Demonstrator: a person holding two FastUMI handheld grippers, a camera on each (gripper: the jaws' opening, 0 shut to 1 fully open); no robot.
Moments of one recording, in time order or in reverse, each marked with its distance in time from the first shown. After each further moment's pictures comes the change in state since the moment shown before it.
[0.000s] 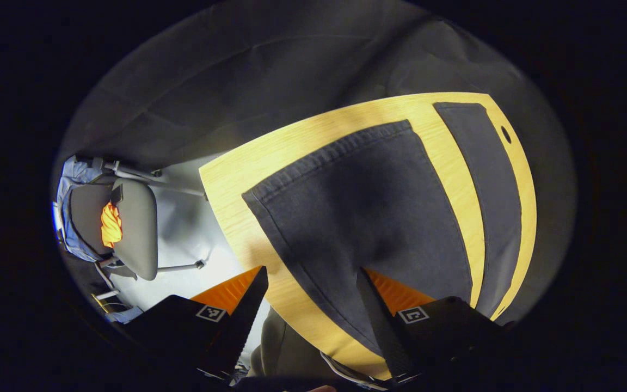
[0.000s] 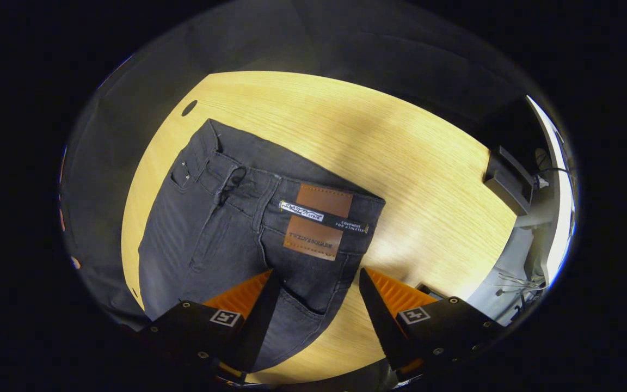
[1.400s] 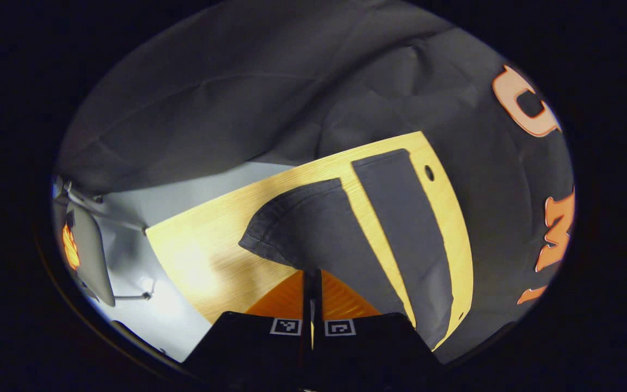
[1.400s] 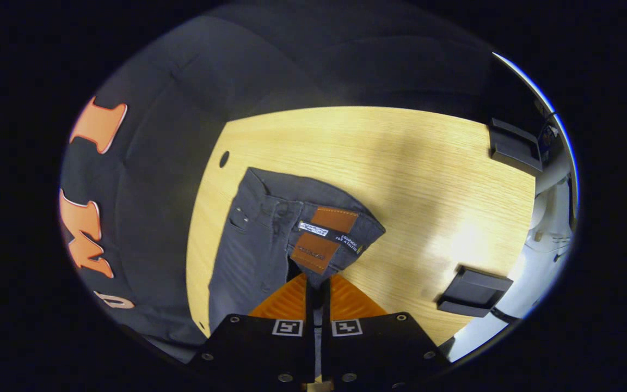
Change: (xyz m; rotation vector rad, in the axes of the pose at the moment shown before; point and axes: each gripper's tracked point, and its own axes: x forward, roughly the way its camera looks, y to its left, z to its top) left arm -0.069 -0.102 0.071 0.079 -0.228 -0.427; right arm -0.050 0.050 0.022 0.266 -0.120 0.316
